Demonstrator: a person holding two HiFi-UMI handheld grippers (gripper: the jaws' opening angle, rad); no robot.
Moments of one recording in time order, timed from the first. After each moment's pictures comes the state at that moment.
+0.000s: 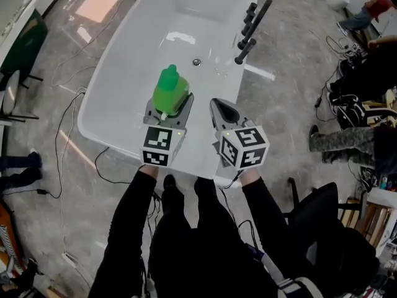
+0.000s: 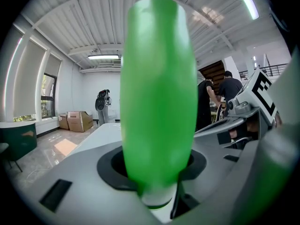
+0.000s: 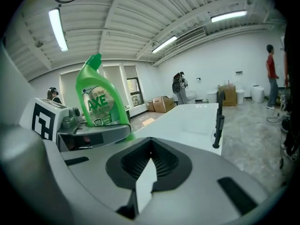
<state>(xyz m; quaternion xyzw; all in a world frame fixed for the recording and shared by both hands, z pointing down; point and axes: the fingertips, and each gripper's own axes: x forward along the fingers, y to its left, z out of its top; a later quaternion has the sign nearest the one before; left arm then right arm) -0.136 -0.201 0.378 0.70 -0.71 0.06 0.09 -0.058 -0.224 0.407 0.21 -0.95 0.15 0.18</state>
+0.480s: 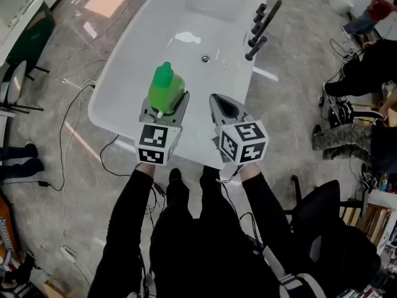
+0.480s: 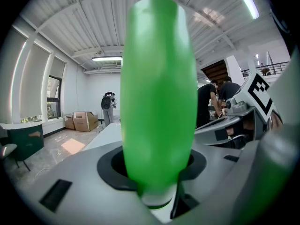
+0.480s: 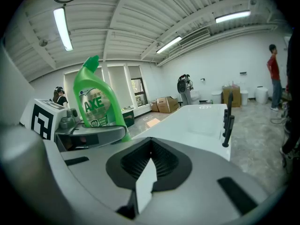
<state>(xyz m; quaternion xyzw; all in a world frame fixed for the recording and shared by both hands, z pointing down) -0.170 -0.137 0.363 0.68 -0.72 0.06 0.08 -0.087 -0.172 0.396 0.19 -0.95 0.14 0.18</state>
